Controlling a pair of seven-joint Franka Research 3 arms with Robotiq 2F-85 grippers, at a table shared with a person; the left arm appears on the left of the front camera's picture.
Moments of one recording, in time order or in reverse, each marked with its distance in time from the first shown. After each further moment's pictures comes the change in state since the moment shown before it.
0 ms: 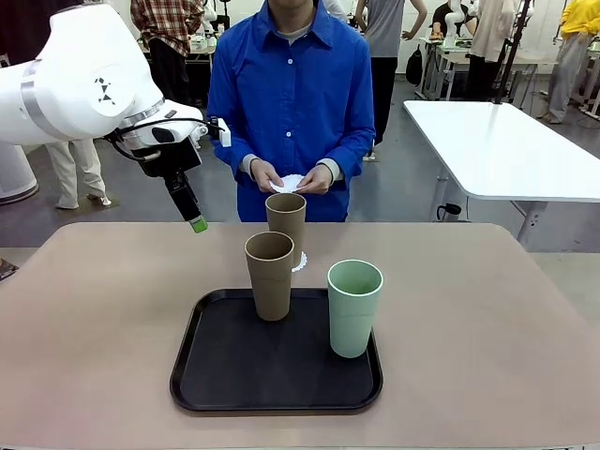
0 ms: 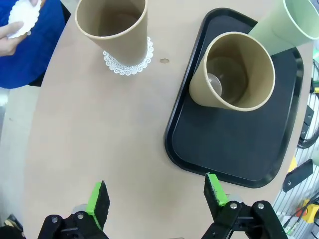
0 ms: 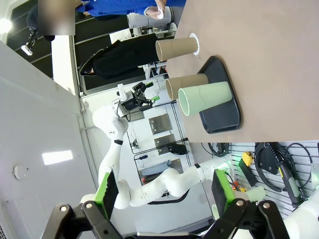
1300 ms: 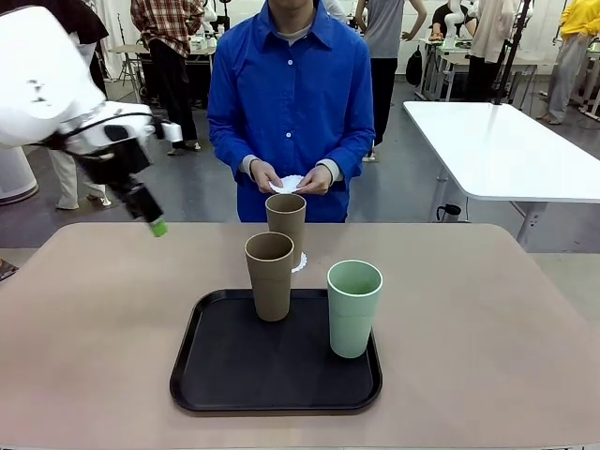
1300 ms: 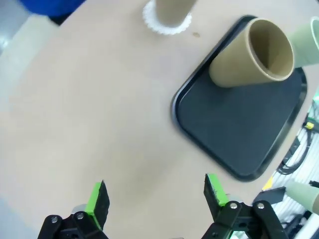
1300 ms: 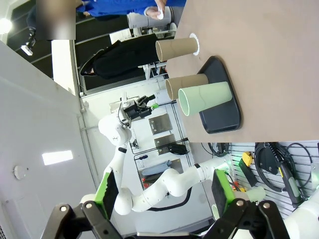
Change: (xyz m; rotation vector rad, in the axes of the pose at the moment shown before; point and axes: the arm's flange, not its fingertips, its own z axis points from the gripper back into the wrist) left arm -0.099 0.006 0.026 0.003 -0.002 0.415; right arm 0.000 0.000 0.000 0.000 0.000 0.000
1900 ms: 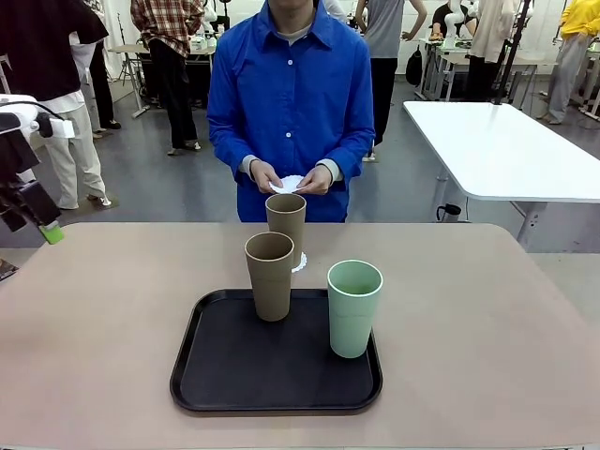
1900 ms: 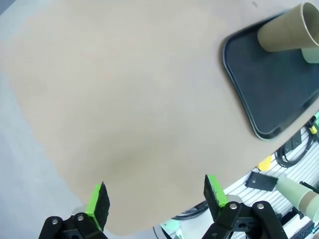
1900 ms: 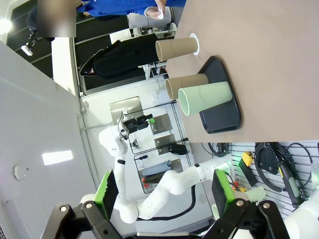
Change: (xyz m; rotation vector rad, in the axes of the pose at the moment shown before) left arm -0.102 0.027 0.067 0.086 0.115 0.292; right arm 0.000 0.000 0.000 0.000 0.000 0.000
